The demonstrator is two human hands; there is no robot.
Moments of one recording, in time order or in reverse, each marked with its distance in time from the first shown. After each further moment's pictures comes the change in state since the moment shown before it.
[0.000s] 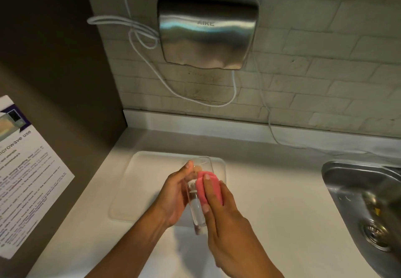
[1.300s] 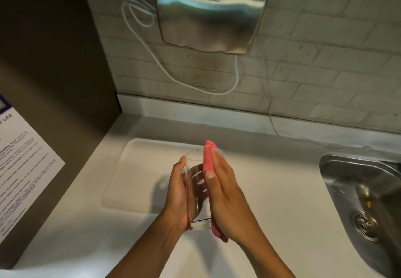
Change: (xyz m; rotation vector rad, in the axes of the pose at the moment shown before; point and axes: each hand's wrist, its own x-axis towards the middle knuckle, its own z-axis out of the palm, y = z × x) left_hand 0.001 -0.033 0.021 -0.361 0.078 -0.192; right_hand 0.034 0.009 -0.003 0.257 0.152 -0.022
